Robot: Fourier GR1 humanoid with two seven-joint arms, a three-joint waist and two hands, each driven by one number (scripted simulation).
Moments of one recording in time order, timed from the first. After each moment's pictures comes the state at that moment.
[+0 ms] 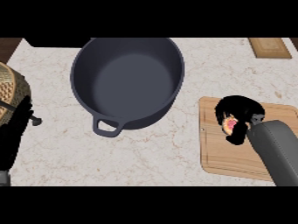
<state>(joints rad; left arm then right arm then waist) 0.03 0.28 0.15 -1.55 -0.11 0.00 0.13 -0.48 -0.35 0.21 -1.06 0.94 0.59 -0.02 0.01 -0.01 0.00</state>
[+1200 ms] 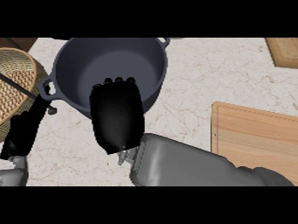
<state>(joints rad) -0.07 0.26 0.08 -1.50 -0.14 -0.02 0.15 -0.99 0.00 0.82 -1.41 0.90 0.08 1.03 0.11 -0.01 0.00</state>
